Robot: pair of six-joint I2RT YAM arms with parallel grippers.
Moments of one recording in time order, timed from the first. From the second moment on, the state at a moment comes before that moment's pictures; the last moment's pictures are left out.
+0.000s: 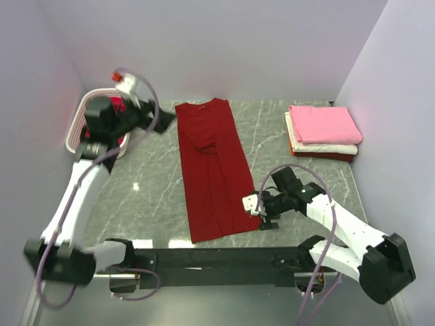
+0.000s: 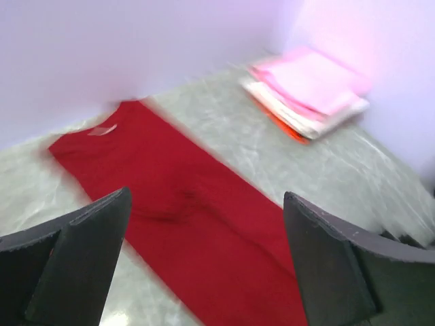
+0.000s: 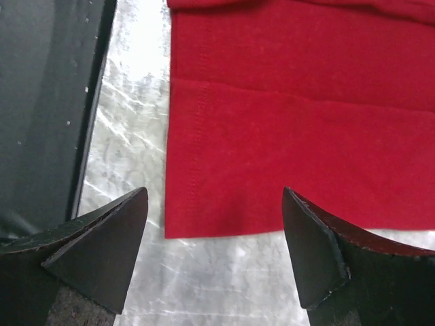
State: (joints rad) left arm -0.12 1.24 1.26 -0.15 0.53 -0.20; right arm 0.49 1.04 0.60 -0.73 -0.70 -1.20
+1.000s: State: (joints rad) left arm -1.32 1.47 1.00 -0.81 -0.17 -0.46; right arm 0.34 1.02 0.66 -0.87 -0.69 -1.27
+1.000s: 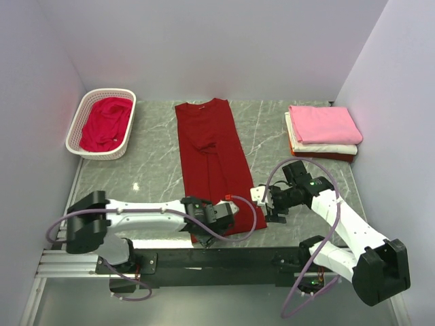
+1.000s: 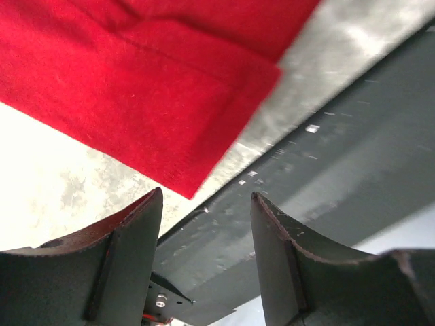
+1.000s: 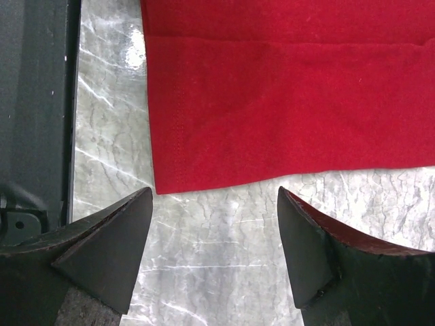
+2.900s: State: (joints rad) left arm -1.27 1.61 0.93 -0.71 -0.12 -0.46; right arm 0.81 0.95 0.50 -0.64 -0.38 -1.19
